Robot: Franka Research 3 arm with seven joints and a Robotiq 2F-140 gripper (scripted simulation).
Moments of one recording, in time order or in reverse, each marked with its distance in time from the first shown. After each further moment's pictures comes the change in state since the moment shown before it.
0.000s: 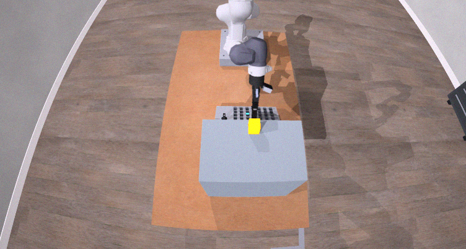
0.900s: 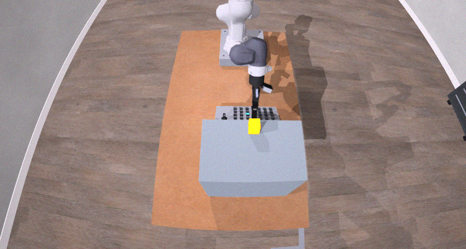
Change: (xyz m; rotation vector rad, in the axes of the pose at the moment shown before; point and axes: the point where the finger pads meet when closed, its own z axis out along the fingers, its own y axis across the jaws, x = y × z) arm 0.000 0.000 0.000 0.000 0.000 0.003
